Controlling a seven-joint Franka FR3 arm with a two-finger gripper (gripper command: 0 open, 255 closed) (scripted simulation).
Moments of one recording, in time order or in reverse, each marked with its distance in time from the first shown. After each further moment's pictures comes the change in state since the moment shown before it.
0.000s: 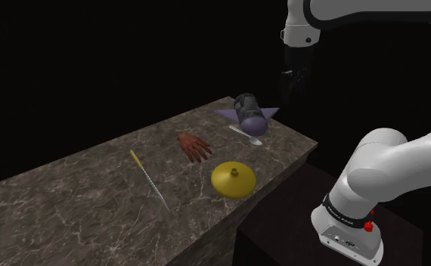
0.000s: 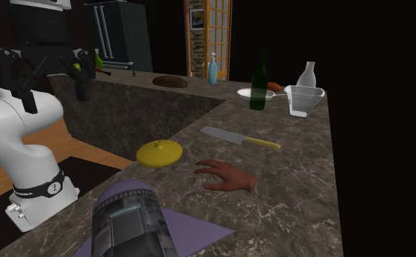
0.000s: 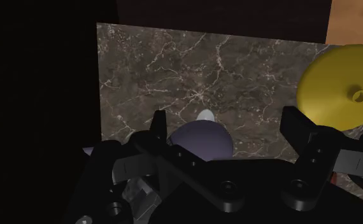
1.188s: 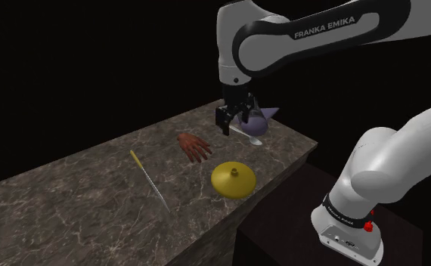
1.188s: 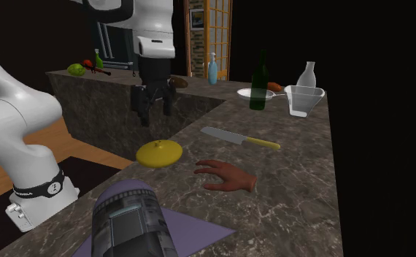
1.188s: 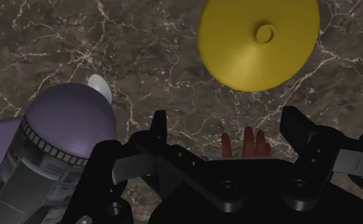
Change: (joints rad) arm 0.085 0.359 0.272 0.048 0.179 0.336 0.342
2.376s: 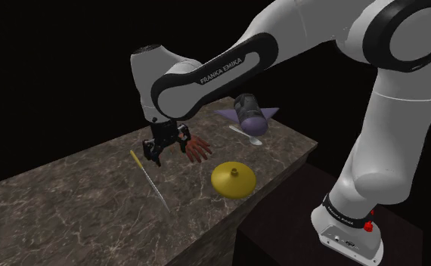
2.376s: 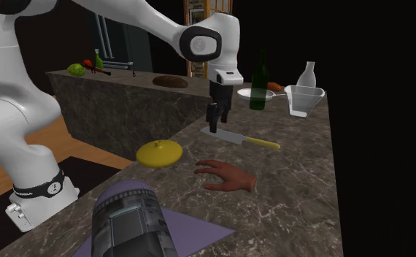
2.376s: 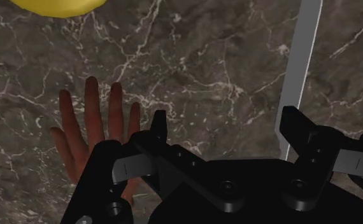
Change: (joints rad) arm 0.083 0.645 0.192 0.444 -0.169 0.212 0.417
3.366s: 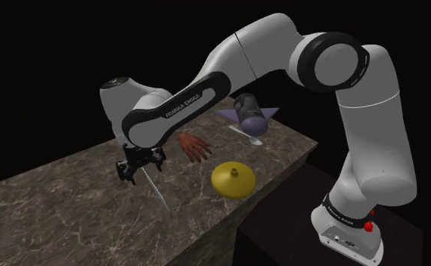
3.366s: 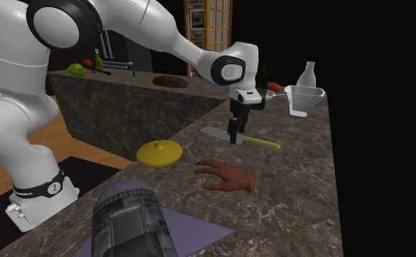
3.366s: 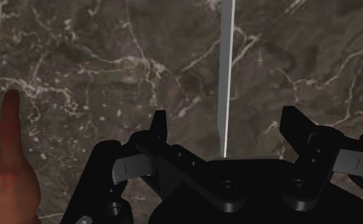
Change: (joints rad) arm 0.123 0.346 -0.029 0.291 -0.143 0.043 0.149
